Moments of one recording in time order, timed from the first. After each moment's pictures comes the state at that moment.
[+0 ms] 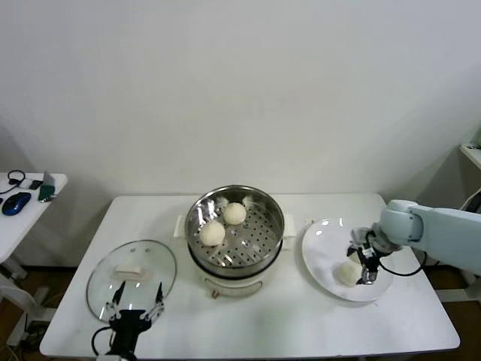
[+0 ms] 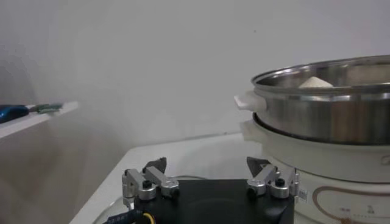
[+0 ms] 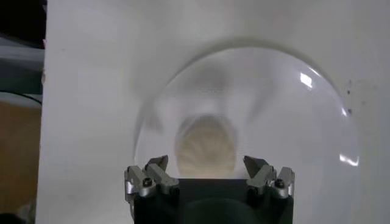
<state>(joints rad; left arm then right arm) 1.79 -1.51 -0.62 -2.08 0.04 0.01 -0.03 0.41 0.59 -1.54 1.43 0.32 -0.34 -0.80</state>
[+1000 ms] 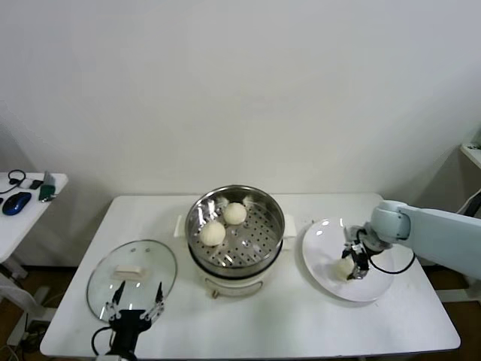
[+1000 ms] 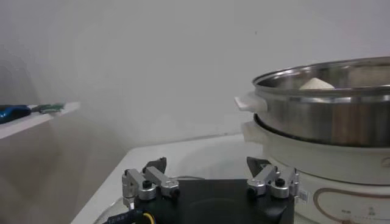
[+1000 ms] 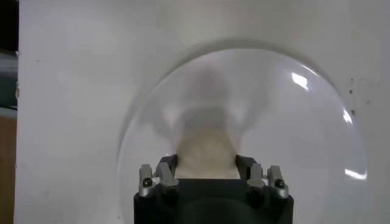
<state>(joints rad) 1.79 -1.51 -0.62 -2.09 0.04 0.01 -0.04 0.42 0.65 -1.52 1.37 0.35 -0.32 -0.85</state>
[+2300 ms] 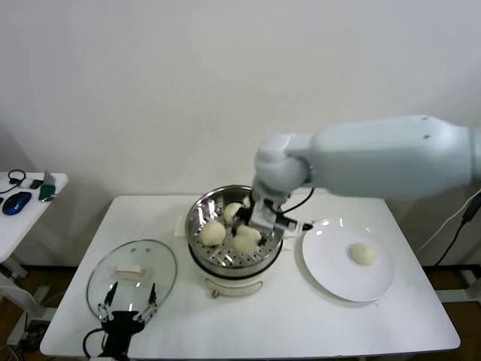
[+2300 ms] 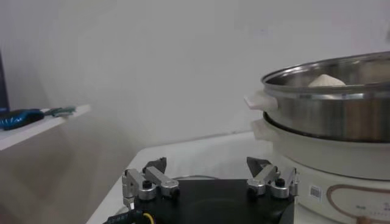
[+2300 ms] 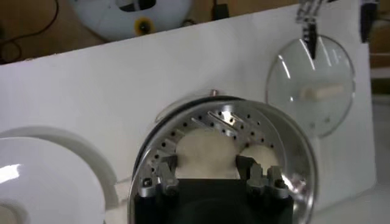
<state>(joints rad) 1.81 -1.51 -0.65 -2.10 0.05 0.01 -0.04 0.88 1.17 -1.63 1.68 0.14 0.16 -0.90</state>
